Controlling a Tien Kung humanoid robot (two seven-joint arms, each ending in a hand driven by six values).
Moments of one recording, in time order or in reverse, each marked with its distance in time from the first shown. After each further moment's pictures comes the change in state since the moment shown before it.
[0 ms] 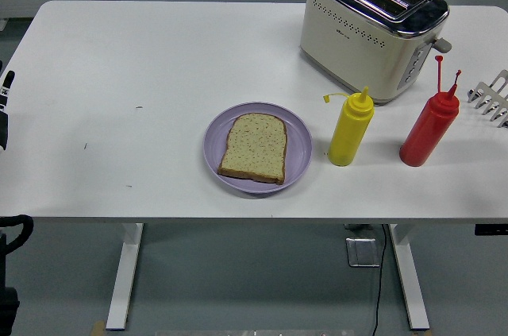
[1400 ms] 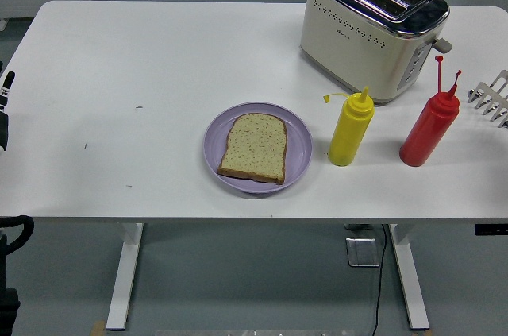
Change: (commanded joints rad) left arm 0.002 -0.002 0.001 -0.001 0.000 0.000 -0.002; right arm 0.095 0.065 0.131 -0.143 0.321 0.136 -0.315
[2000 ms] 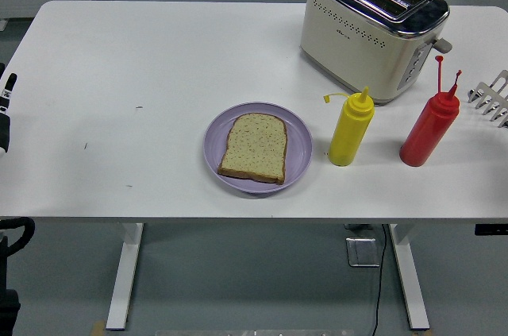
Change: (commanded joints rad) left arm 0.007 0.000 0.004 -0.001 0.001 0.000 -0.001; right arm 0.003 0.008 -0.003 -0.006 0.006 -0.004 0.017
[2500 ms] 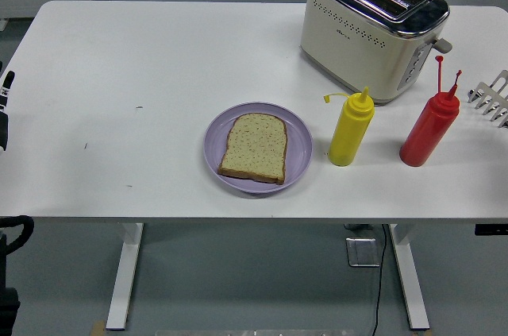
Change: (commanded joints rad) left arm -0.007 -0.002 -0.006 -0.001 0.001 -0.001 0.002; right arm 0.009 0.005 0.001 -0.001 -0.005 -0.003 -0.009
